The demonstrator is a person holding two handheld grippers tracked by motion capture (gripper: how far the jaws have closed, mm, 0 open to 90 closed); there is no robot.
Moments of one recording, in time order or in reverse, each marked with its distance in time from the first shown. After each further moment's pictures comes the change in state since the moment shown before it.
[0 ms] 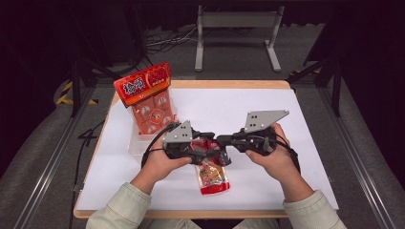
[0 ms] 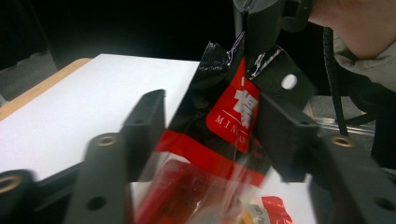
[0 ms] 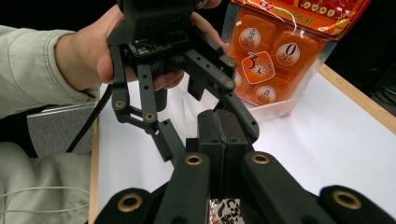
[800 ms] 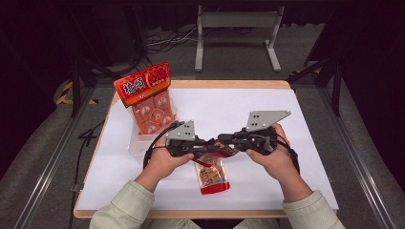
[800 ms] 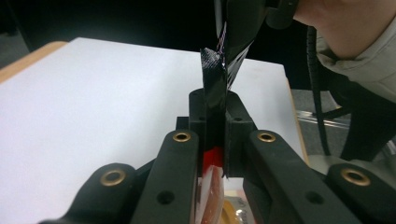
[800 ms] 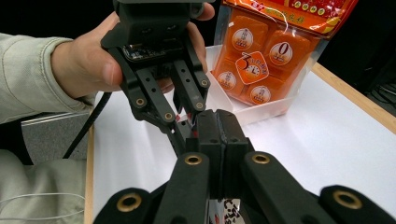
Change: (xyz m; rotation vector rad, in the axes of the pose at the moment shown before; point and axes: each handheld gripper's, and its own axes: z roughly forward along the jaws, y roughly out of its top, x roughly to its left) left arm 0.003 0.000 0.006 0.050 -0.080 -0.064; right arm -0.004 -0.006 0.001 -0.019 -0.012 0.027
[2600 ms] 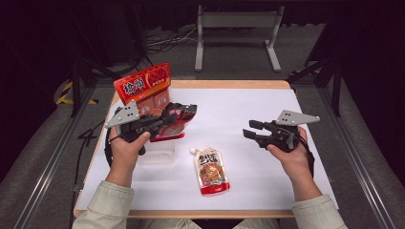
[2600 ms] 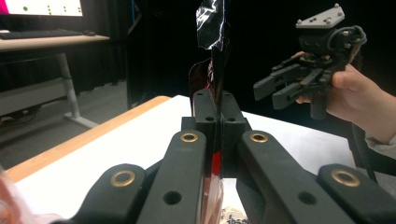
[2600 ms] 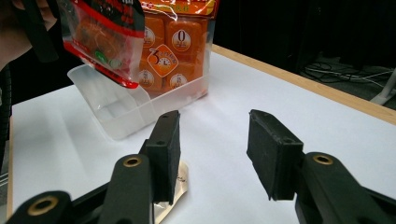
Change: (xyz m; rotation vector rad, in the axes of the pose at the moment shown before) left arm 0.026 -0.008 -0.112 -0.296 0.311 -0.058; right arm -0.043 -0.068 -0.034 -0.118 -0.248 0.222
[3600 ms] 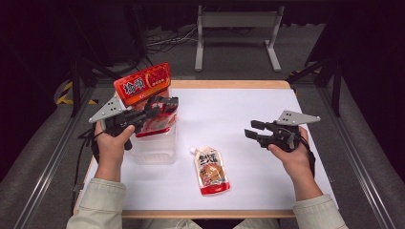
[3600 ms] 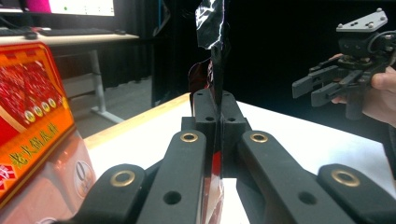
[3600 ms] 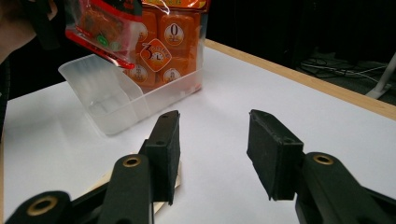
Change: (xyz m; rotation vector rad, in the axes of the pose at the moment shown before) left arm 0.036 -0.014 -0.026 0.000 0.069 -0.031; right arm -0.005 -0.004 -0.001 0.014 -0.017 0.005
